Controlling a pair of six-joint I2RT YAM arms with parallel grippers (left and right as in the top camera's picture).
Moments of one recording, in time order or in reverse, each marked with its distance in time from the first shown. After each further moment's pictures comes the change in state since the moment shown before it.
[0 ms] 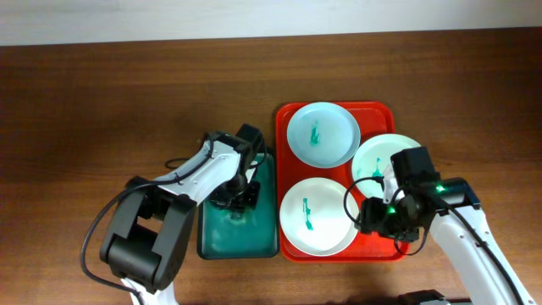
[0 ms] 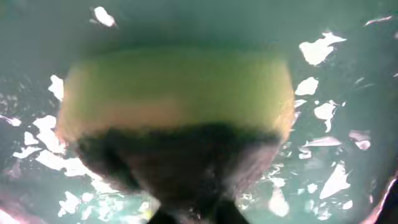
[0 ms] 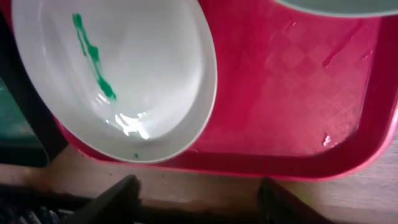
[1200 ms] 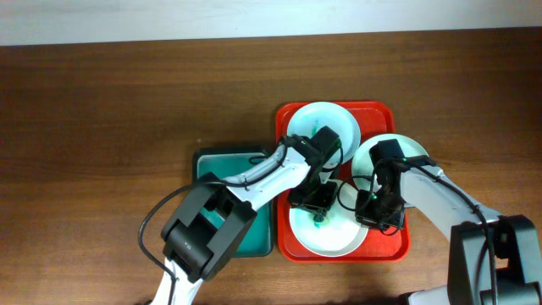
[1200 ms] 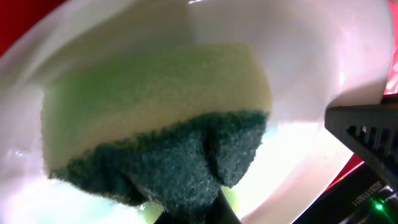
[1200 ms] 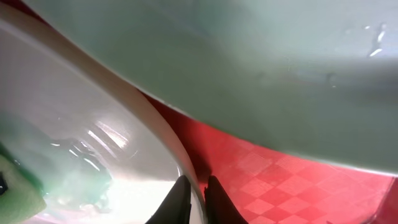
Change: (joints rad) left arm -0.317 0.226 0.325 0.129 0.352 -0.155; right arm -0.003 0.424 -0.016 0.231 0.106 0.077
